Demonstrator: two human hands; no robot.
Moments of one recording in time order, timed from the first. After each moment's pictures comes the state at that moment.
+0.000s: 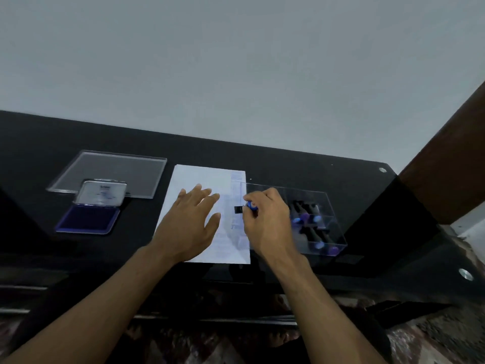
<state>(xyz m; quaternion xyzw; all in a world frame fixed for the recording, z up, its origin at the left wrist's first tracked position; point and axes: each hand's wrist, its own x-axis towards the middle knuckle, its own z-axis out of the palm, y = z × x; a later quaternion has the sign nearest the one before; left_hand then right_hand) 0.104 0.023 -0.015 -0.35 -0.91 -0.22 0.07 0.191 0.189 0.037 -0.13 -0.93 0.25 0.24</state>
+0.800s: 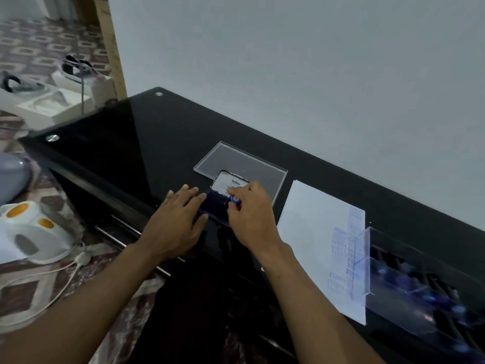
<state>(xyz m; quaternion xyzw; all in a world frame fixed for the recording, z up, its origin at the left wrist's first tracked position) 0.071 -0.226 -0.052 -0.12 -0.97 -0.18 0.07 0.073 -0.041 0.024 0.12 -0.94 0.29 0.13</state>
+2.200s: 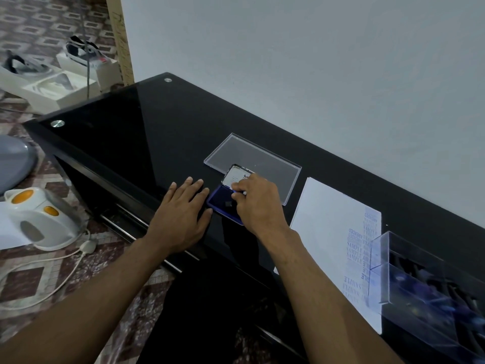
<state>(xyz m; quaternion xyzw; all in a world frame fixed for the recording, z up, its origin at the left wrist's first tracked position) 0.054 -0.238 -0.082 -0.10 -0.98 -0.13 0.09 0.044 -0.057 0.026 0.13 -0.97 0.20 0.05</state>
